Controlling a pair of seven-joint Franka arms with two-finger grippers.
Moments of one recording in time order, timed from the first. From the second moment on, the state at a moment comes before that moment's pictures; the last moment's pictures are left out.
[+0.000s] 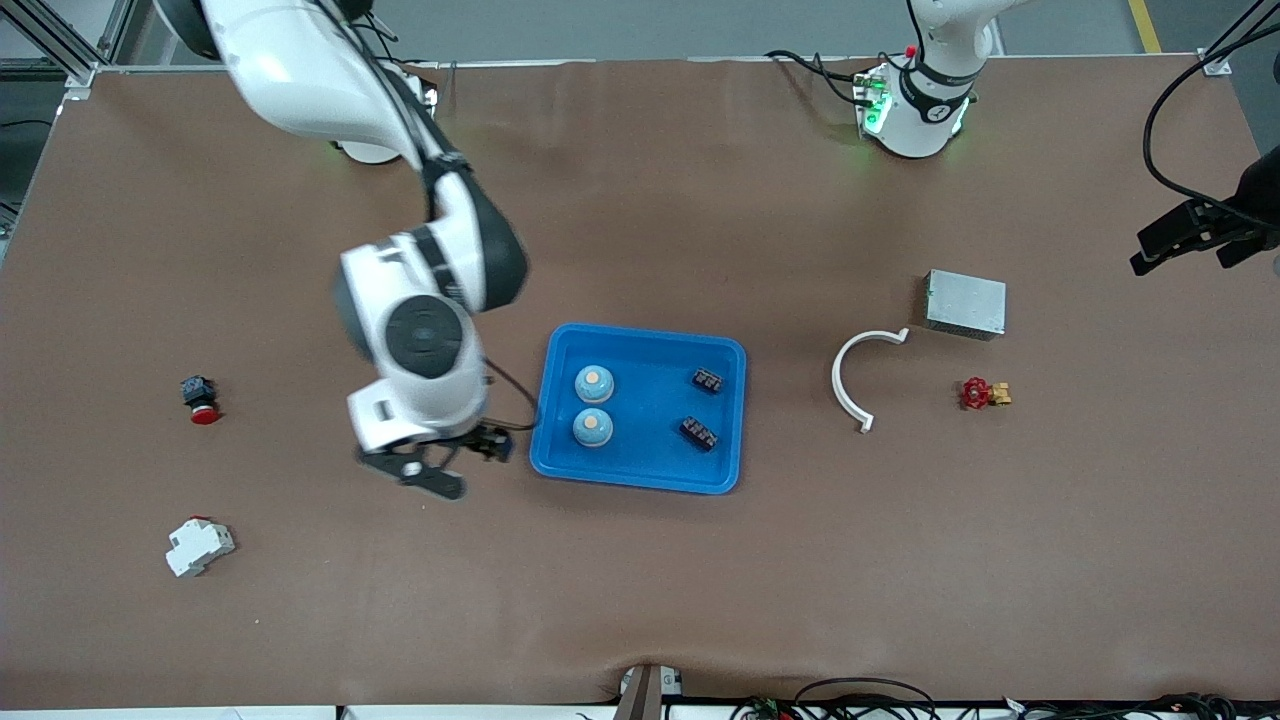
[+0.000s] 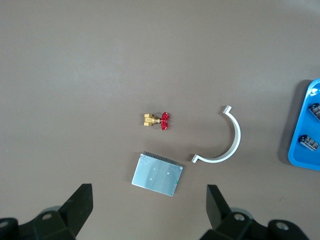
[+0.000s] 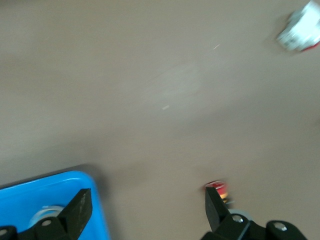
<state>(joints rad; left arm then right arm) 0.39 -0.08 -0.31 -1.70 -0.04 1.66 0.00 0.44 0.64 -0.07 -1.17 -0.16 1.76 0.72</state>
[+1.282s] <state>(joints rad) 0.37 -0.05 -0.36 -1.65 -0.04 1.62 0.00 0.01 0.27 -0.06 -1.27 -0.07 1.54 0.05</state>
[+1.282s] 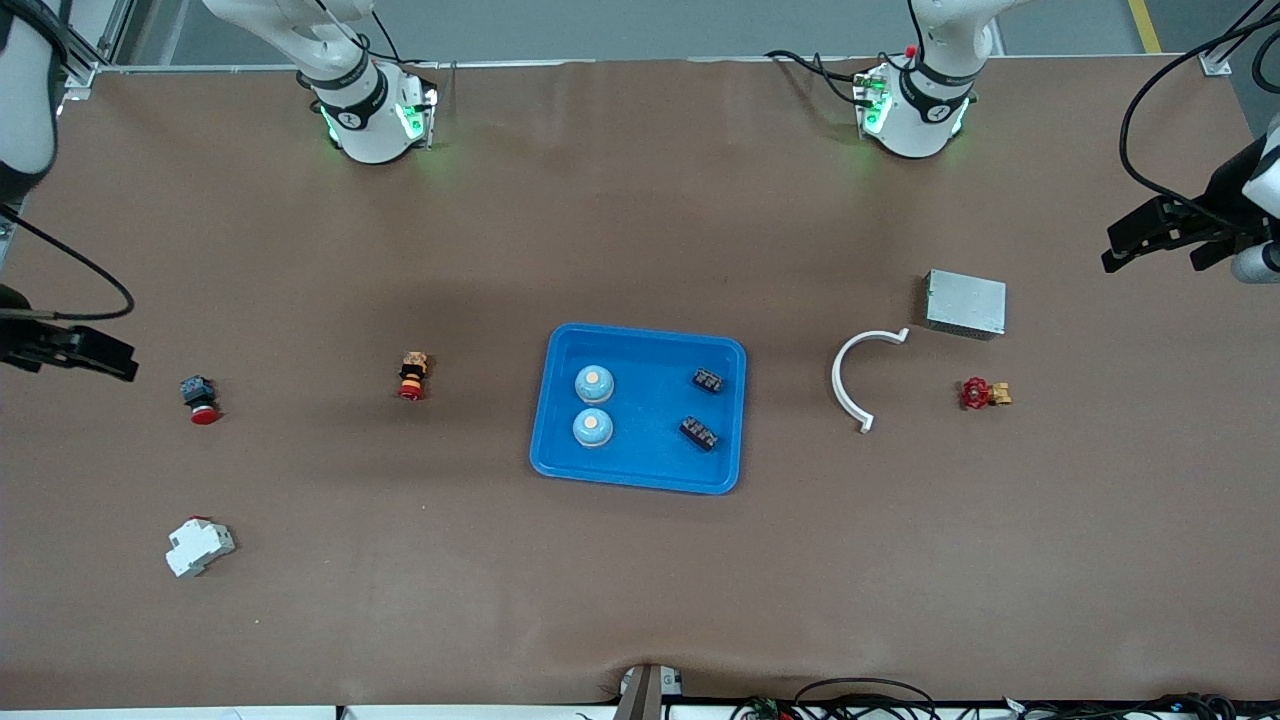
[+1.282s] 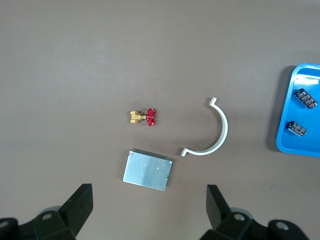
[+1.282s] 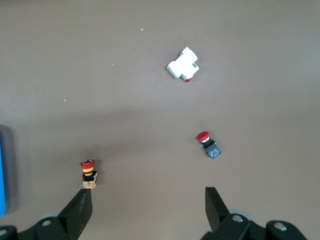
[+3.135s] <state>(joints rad) 0.03 -0.04 -0.06 -1.64 -0.04 1.62 0.00 -0.05 -0.06 -0.06 -1.57 0.01 1.54 0.05</state>
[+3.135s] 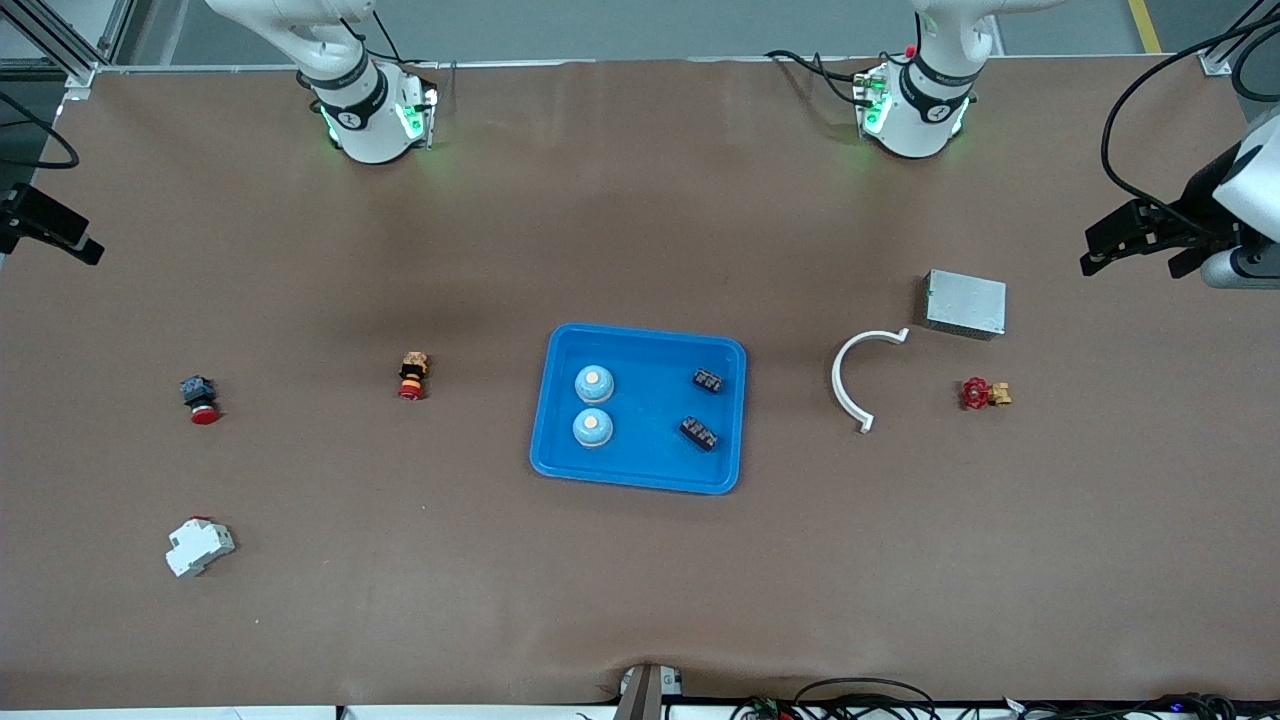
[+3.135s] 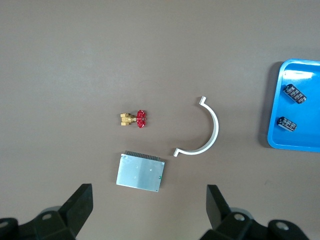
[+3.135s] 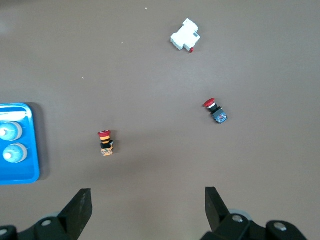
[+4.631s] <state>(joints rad) 0.00 -0.02 -0.02 -1.58 0.00 1.62 0.00 -0.05 -0.07 -0.04 -1.59 -0.01 1.54 0.00</state>
